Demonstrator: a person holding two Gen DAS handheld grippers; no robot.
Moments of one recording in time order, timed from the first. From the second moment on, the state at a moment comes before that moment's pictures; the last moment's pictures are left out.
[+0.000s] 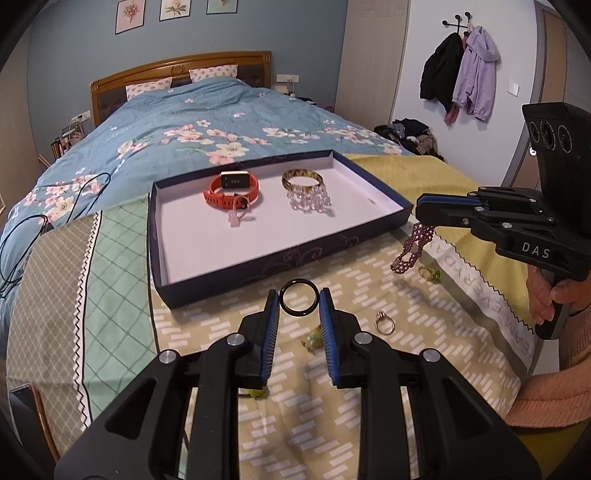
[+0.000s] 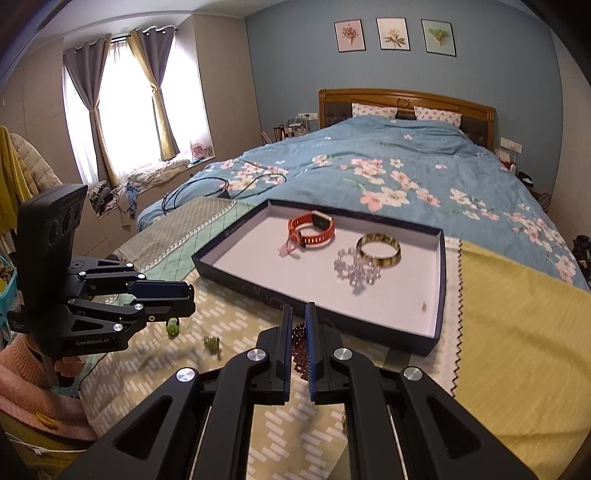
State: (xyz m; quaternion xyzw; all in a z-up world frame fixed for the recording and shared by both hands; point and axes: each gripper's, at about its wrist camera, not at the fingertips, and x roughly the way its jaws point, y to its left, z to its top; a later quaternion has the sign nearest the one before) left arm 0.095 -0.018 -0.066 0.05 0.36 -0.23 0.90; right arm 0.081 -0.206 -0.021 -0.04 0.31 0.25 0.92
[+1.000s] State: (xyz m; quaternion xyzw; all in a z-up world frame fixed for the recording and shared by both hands) left arm 0.144 -0.026 -0.040 0.06 0.33 -0.21 0.92; right arm 0.134 -0.203 0.006 -0.03 0.28 0.24 0.93
